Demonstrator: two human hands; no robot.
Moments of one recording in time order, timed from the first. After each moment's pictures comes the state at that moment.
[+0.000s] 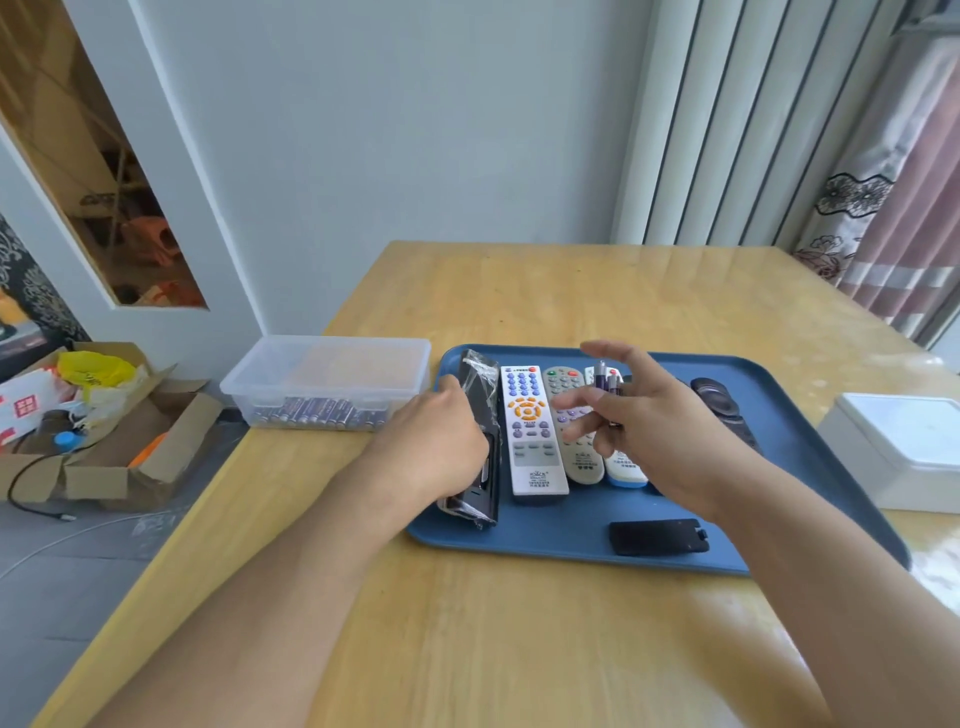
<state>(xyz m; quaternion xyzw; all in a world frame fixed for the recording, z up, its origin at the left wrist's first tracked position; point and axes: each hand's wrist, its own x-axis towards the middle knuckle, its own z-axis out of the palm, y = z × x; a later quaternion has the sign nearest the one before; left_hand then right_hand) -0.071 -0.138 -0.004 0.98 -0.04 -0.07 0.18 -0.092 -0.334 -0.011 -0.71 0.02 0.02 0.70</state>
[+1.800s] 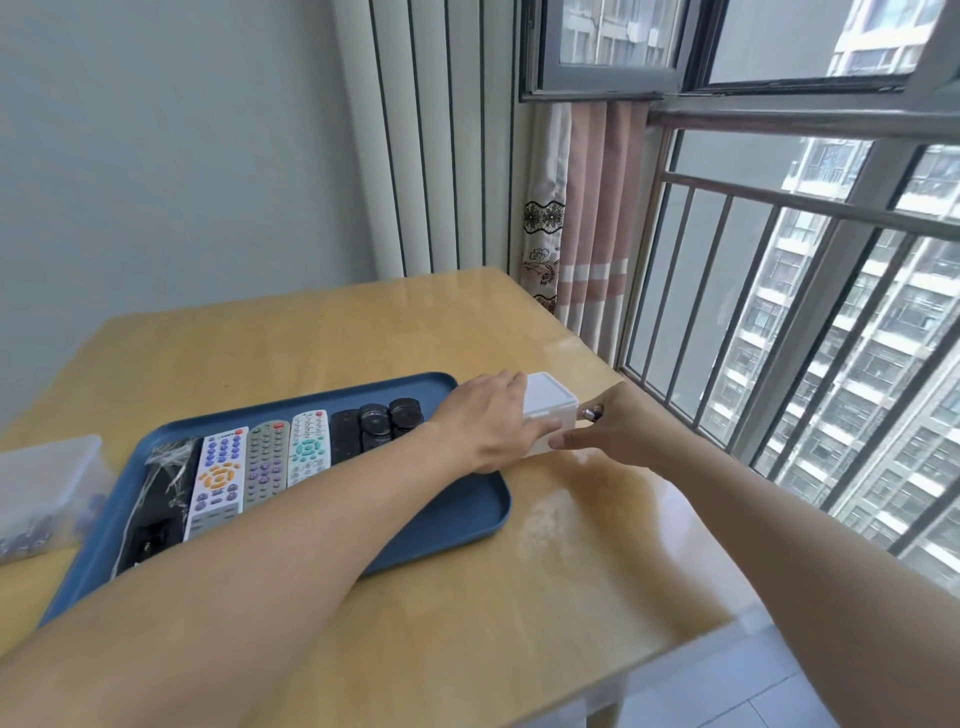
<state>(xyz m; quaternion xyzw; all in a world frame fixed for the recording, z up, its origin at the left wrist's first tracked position) -0.081 -0.447 -0.016 0.89 -0.45 0.00 0.08 -0.175 -0.623 -0.034 -0.91 0.22 -0.06 0.34</state>
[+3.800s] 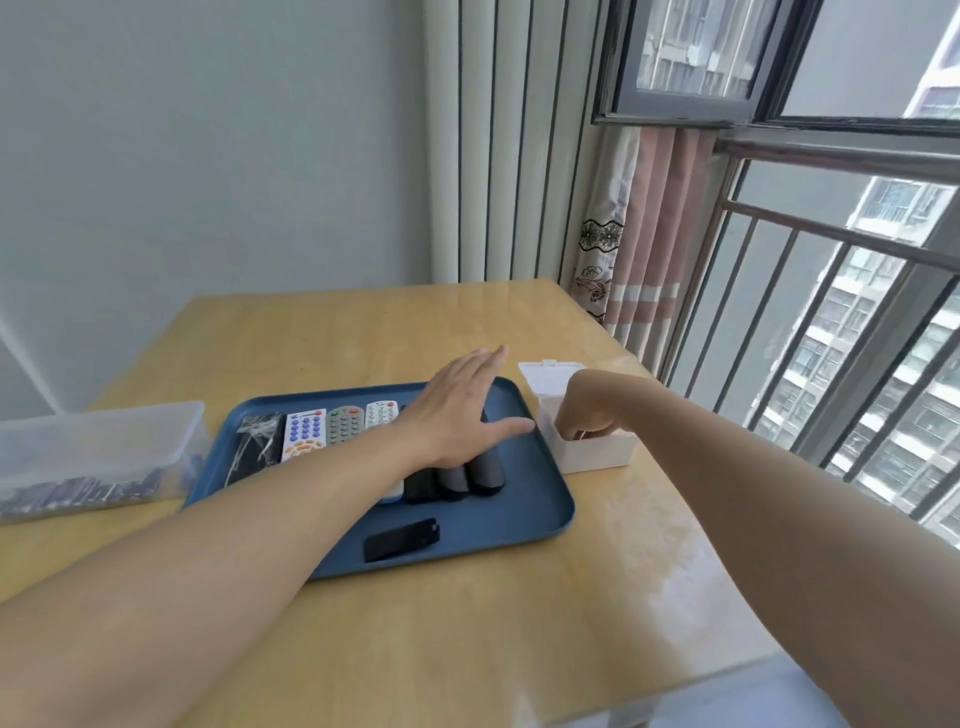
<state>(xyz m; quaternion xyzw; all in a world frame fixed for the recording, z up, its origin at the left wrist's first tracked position) -0.047 -0.351 -0.010 0.89 -0.42 0.02 0.19 -0.102 -0.534 0.032 -0.96 0.21 0.19 0.06</state>
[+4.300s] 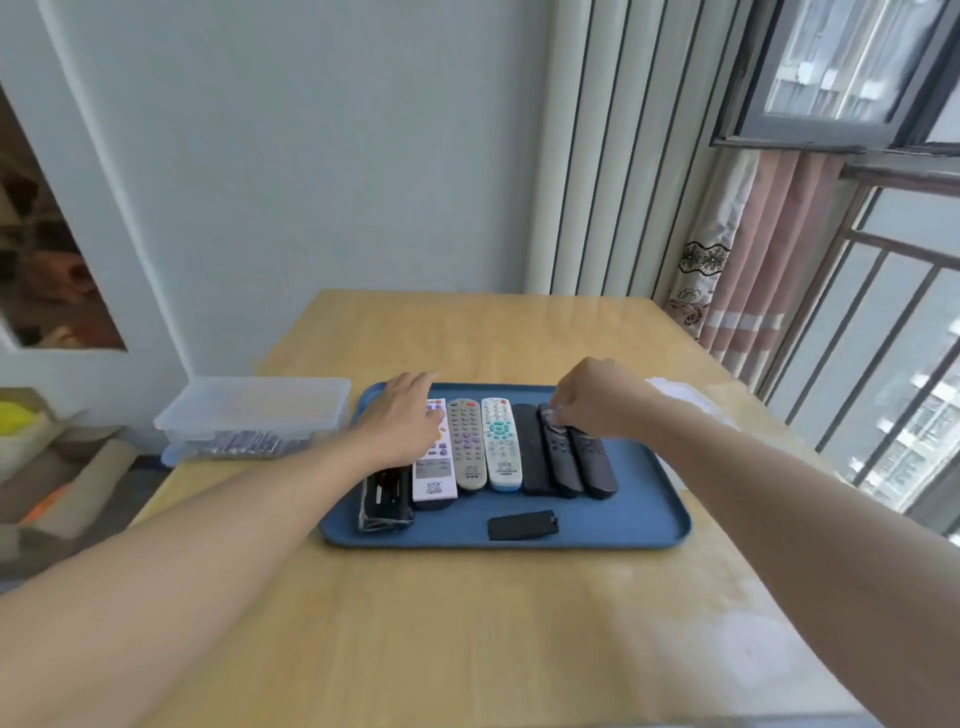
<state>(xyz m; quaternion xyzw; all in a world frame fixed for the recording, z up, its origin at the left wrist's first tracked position) -0.017 -0.183 -0.022 0.96 -0.19 0.00 0.21 -0.088 -0.422 0.047 -0.99 0.04 0.04 0.09</state>
